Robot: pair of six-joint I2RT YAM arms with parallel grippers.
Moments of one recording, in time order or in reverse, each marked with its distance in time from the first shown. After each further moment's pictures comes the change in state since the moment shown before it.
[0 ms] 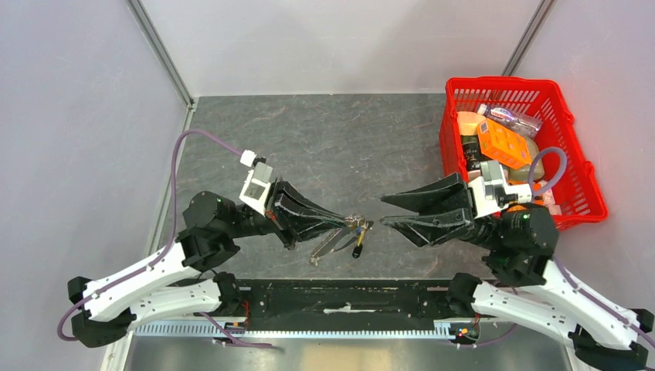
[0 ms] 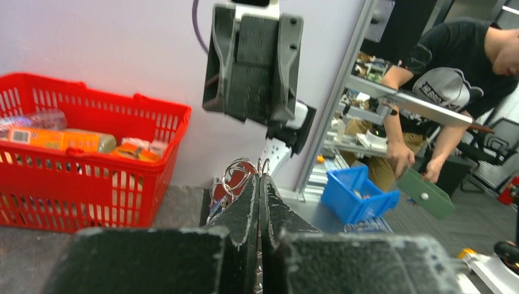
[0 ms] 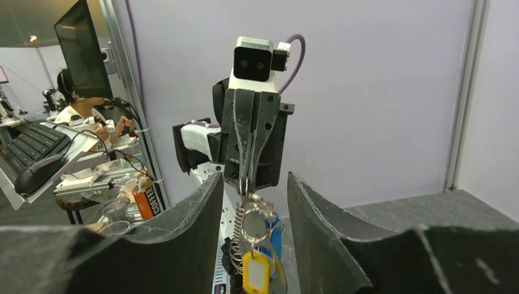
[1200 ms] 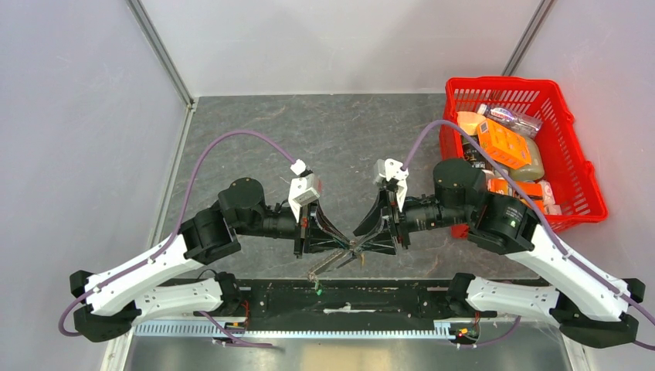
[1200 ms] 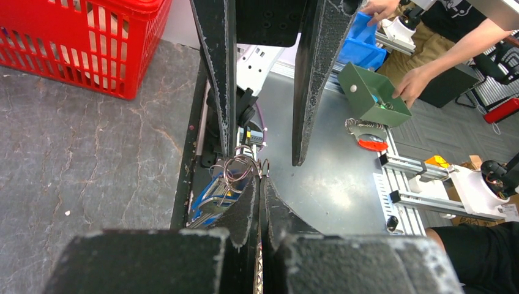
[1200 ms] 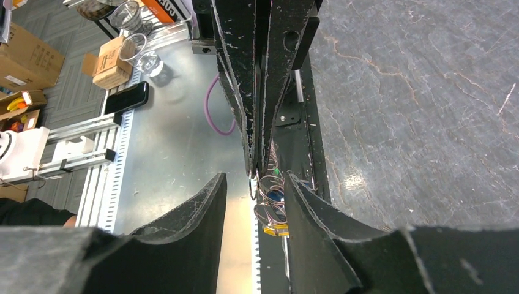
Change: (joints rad) left arm 0.000 0.087 0.140 -0.616 0.088 0.119; right arm 0.000 0.349 0.458 -0.994 -0.237 -0.193
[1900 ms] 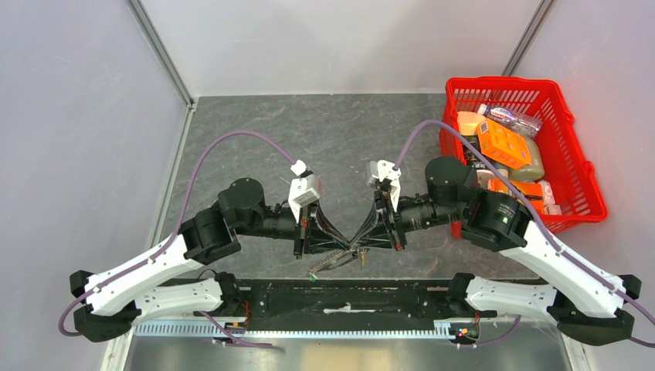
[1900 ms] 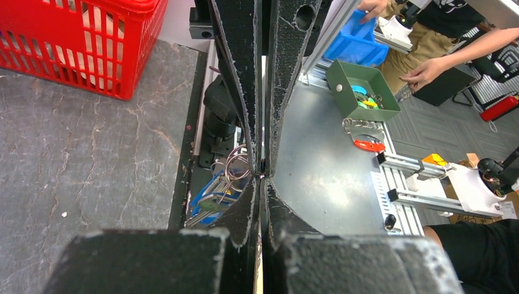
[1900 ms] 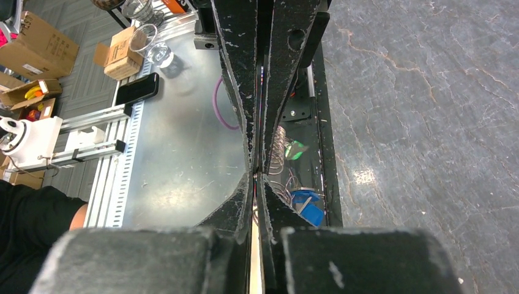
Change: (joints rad) left arm 0.000 0.000 0.000 0.003 0.006 0.000; right arm 0.000 0.033 0.002 -0.002 -0.055 -0.001
